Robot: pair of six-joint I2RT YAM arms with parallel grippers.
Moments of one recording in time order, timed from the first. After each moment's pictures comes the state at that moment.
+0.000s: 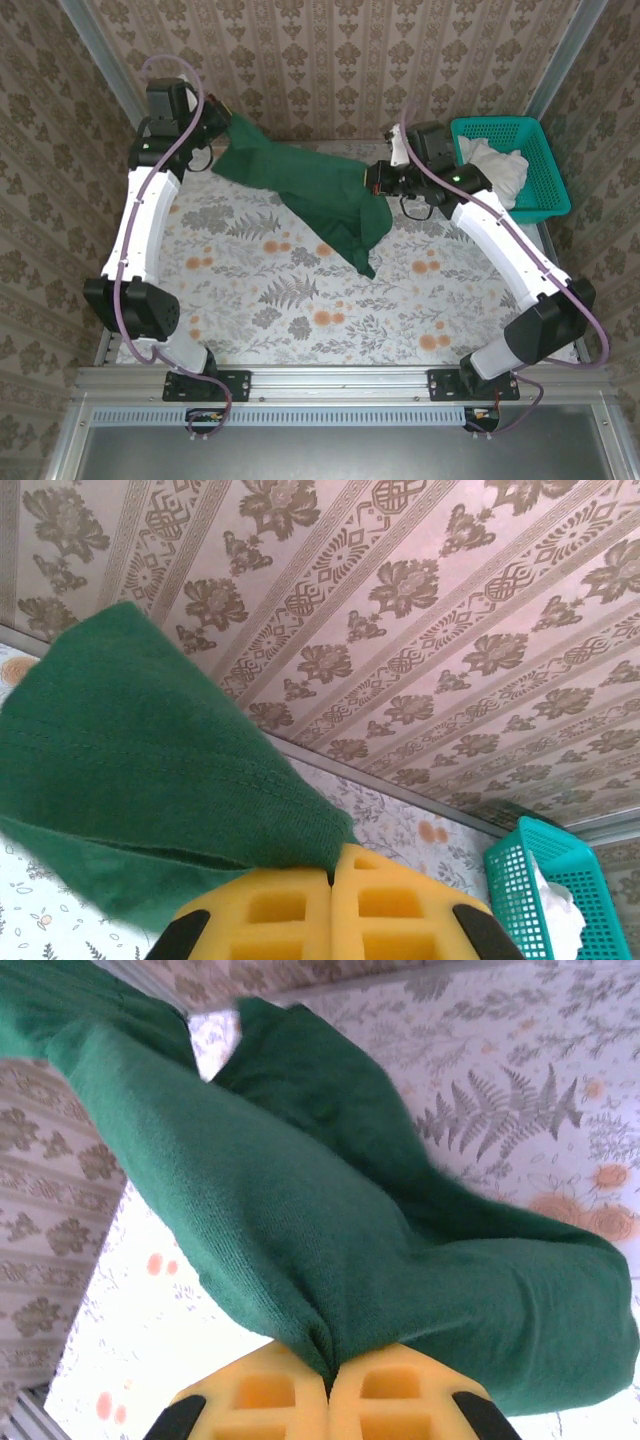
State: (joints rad) left arm -0.15 1.63 1.84 -0.61 0.18 -0.63; right arm 0.39 1.50 1.55 -0.69 -0.24 0.46
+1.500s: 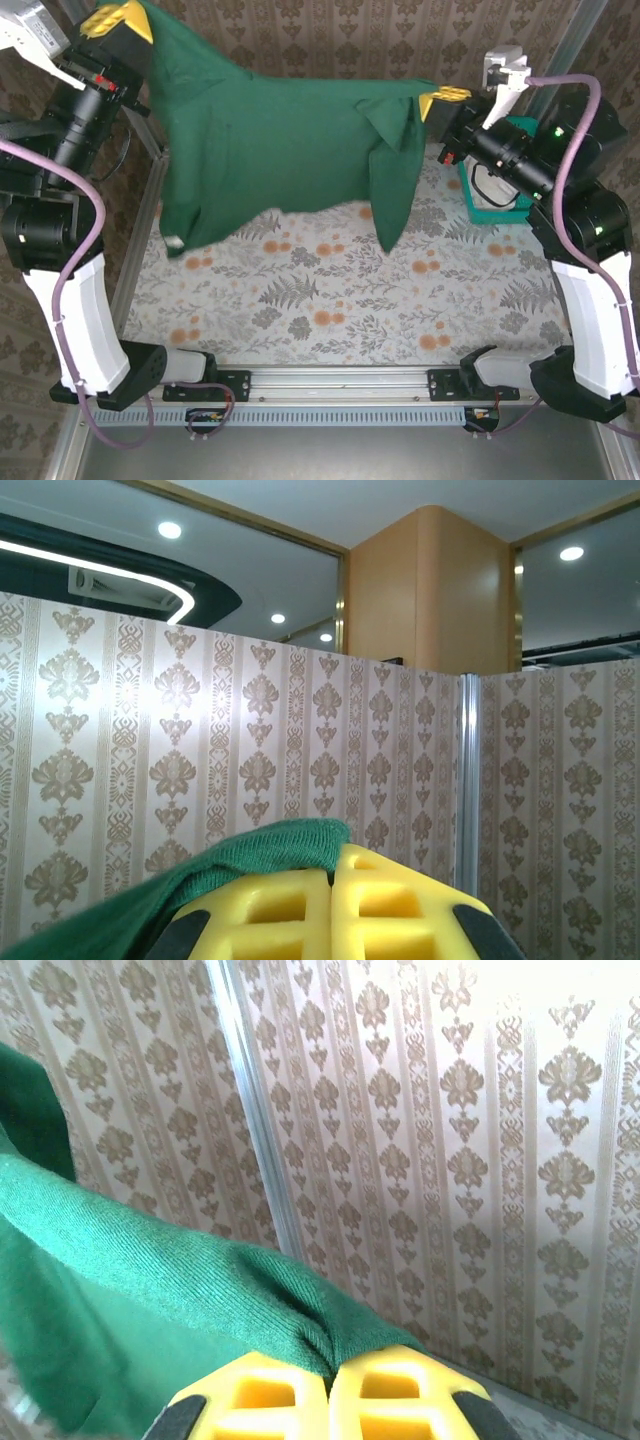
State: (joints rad) left arm -0.21 1.37 2.36 -0.43 0.40 -0.29; right arm 0.39 1.26 2.04 -0.67 -0.26 0.19
